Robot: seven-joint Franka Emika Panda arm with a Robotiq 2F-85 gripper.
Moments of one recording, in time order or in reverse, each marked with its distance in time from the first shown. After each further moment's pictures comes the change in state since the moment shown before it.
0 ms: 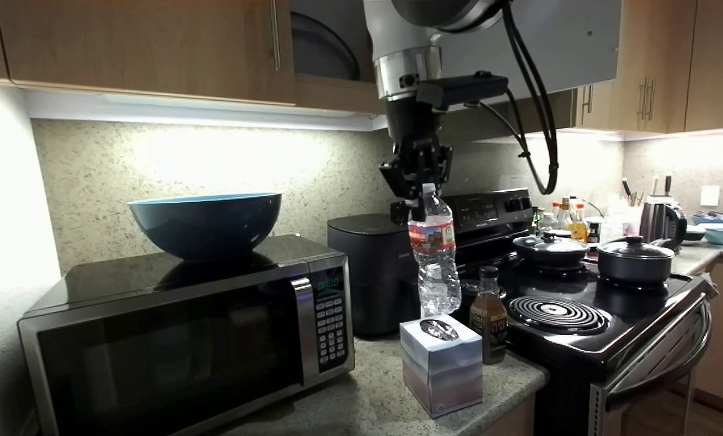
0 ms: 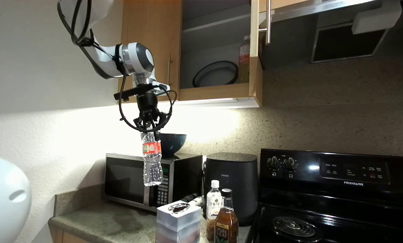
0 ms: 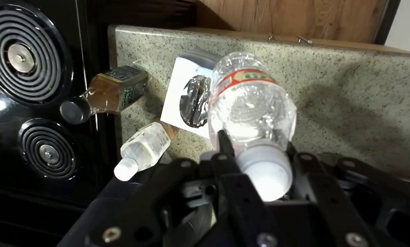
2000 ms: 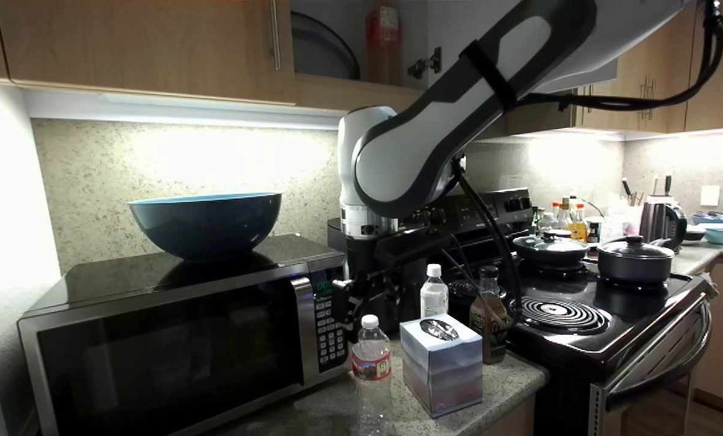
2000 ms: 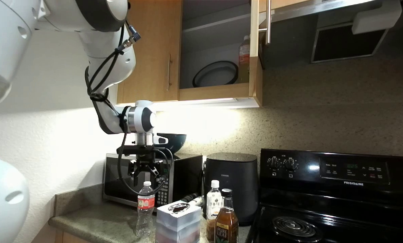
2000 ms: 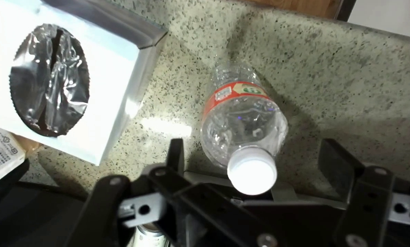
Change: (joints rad) arm -0.020 0.328 0.038 -0.119 0.089 0.516 -0.079
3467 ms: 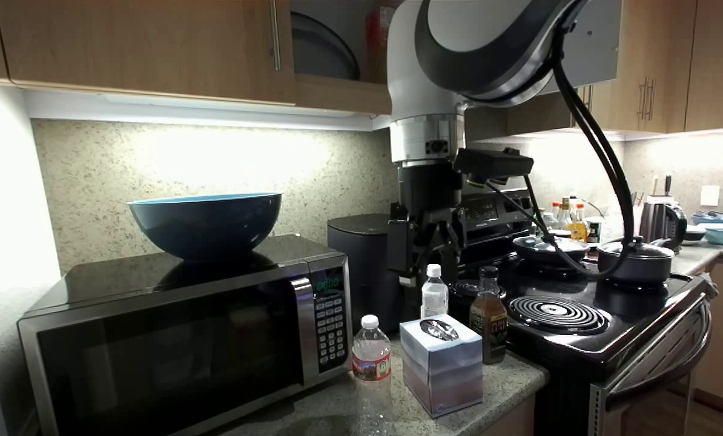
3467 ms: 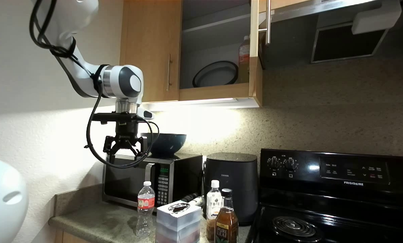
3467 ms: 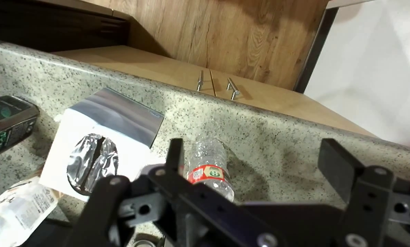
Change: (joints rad) arm -0.009 -0.421 0.043 -0.216 0.166 -0.281 -0.122
